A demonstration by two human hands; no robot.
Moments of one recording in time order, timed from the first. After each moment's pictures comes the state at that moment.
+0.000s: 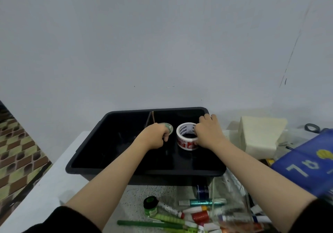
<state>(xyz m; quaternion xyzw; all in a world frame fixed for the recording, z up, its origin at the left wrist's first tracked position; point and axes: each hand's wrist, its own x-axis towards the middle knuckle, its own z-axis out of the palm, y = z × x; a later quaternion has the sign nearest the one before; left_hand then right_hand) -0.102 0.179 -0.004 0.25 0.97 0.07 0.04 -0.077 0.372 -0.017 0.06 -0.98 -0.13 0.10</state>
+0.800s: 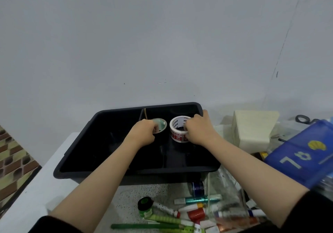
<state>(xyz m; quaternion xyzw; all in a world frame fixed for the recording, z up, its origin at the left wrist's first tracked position) -0.114 0.176 -0.011 0.20 0.98 0.08 0.00 -0.081 0.369 -0.018 0.08 -0.99 -0.10 0.09</state>
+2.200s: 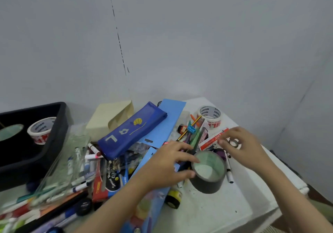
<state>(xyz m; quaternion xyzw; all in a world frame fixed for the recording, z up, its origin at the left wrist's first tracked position) 0.173 0.567 -0.040 0.56 0.77 0.29 0.05 0.288 0.791 -0.033 -0.13 -0.91 0.30 0.24</state>
